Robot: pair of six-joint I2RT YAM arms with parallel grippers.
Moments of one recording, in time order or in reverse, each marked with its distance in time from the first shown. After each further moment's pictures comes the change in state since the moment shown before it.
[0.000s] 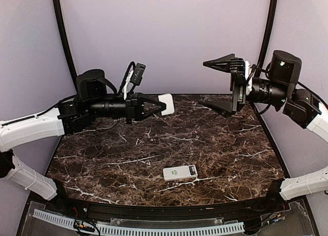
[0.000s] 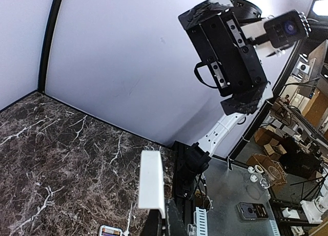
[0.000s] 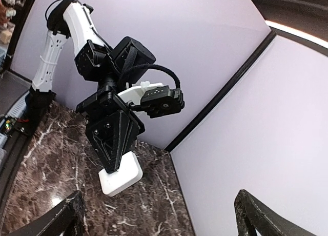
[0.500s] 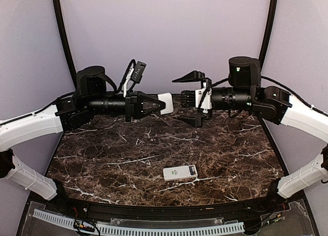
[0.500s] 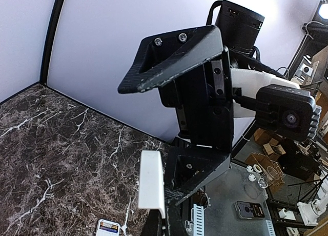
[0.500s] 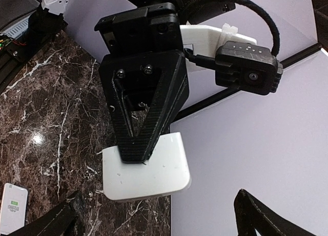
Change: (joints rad) left arm 0.008 0.000 0.045 -0.091 -0.005 -0.010; right arm 0.119 0.235 0.060 -0.051 0.176 -0.399
